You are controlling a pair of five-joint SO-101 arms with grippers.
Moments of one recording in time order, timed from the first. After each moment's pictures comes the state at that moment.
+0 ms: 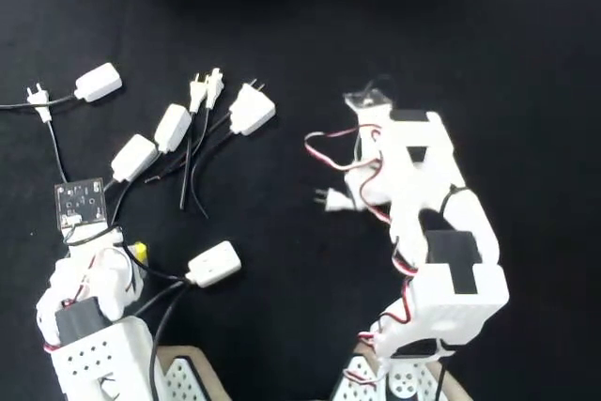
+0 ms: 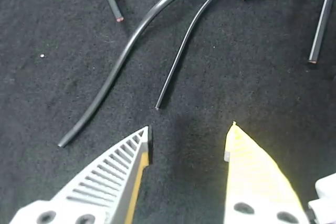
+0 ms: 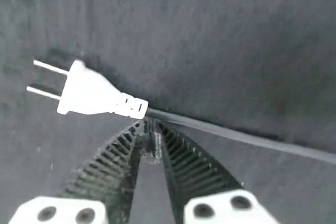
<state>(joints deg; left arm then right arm) -29.5 -90.4 90.6 66.5 -13.8 -1.0 10.8 24.0 67.9 15.7</state>
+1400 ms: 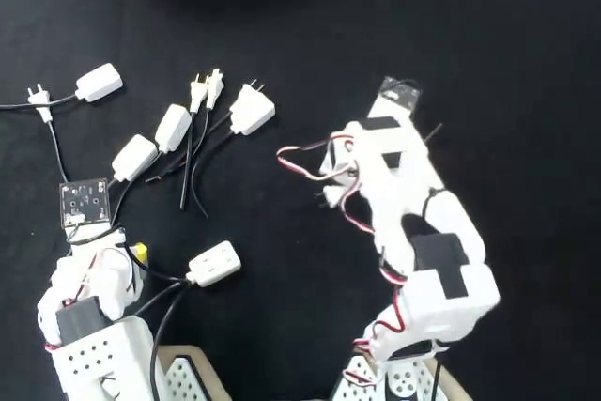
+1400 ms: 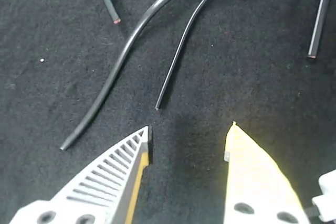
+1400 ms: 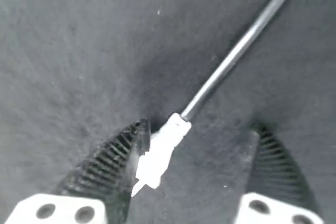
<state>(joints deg) -29.5 -90.4 90.6 66.5 -15.9 -9.1 11.2 26.9 56.2 -35.1</state>
